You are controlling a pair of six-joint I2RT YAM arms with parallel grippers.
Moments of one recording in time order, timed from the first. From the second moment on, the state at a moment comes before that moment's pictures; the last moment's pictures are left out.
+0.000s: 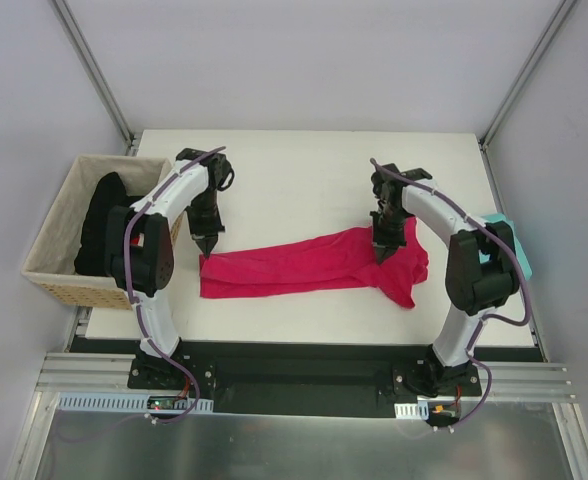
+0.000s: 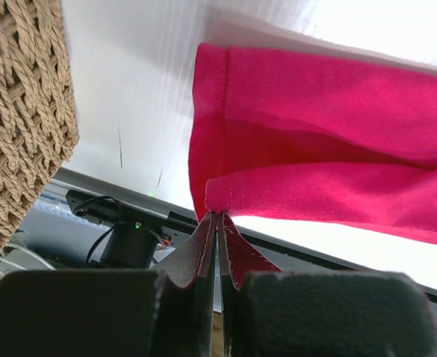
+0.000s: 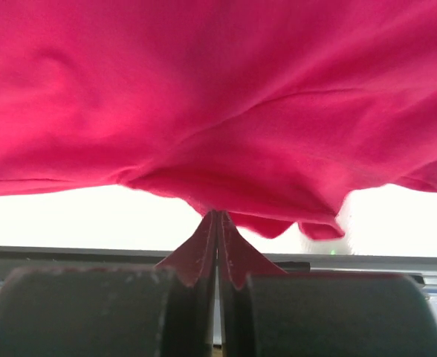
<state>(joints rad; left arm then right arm) -0.25 1.90 1.56 -1.45 -0.12 -0.54 0.34 1.81 1.36 -1.13 -0.08 0.40</state>
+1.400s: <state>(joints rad) -0.14 1.89 1.91 -1.46 -0.14 -0.54 0.22 1.91 1.97 -1.28 -0.01 0.31</state>
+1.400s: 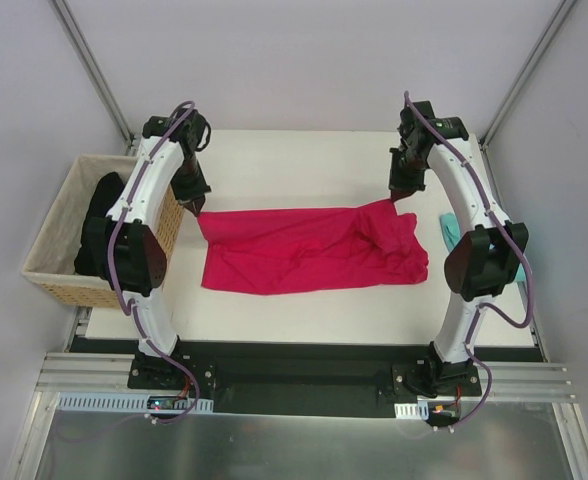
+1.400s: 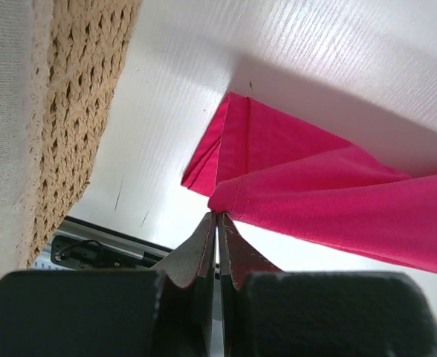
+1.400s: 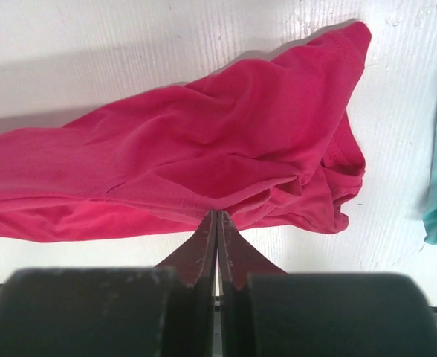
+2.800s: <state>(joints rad) -0.22 1.91 1.46 -1.44 -0.14 -0.54 0.27 1.84 1.58 -1.27 -0.07 0.30</state>
